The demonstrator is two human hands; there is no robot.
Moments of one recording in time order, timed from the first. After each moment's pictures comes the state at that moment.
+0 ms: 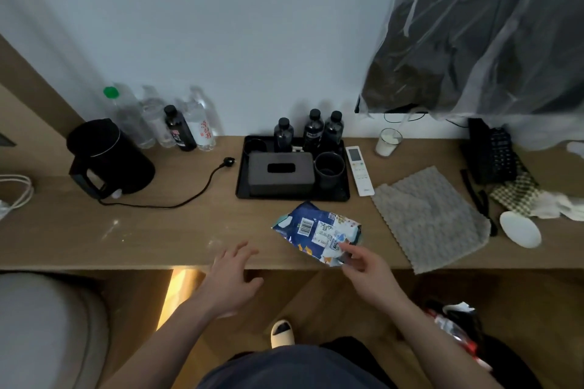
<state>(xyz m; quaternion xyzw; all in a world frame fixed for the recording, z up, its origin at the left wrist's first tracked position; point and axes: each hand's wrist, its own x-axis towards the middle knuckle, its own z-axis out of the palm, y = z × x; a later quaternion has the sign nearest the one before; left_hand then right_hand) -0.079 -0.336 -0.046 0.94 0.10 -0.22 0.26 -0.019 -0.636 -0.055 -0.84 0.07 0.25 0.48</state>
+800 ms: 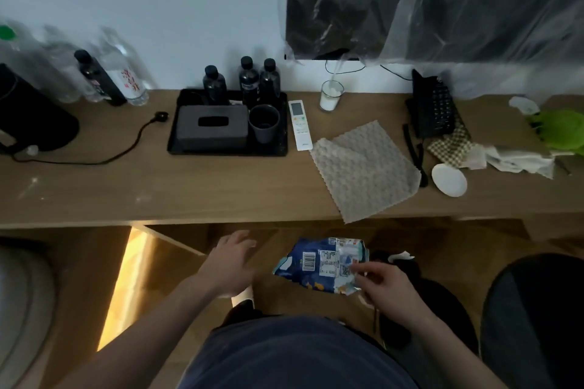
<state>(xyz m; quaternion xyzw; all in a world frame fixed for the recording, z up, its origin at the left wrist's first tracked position) -0.096 -0.512 -0.084 0.93 0.05 -0.32 0.20 -0.096 -0.850 -0.064 -0.85 0.11 0.32 0.40</state>
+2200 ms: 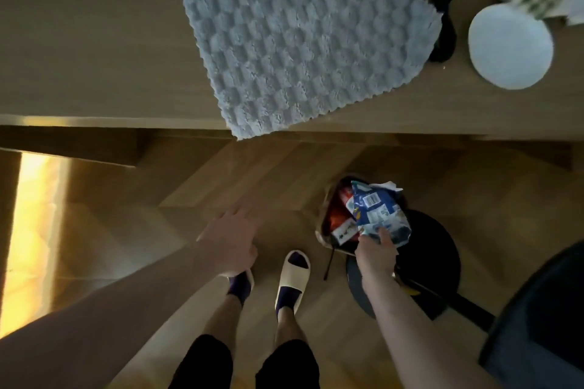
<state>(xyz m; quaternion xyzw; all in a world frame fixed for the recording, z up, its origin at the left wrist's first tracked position) -0.062 -0.775 -0.361 0.88 -0.05 -0.46 0.10 -0.065 -1.054 -0.444 -0.70 0.53 0.23 0.43</state>
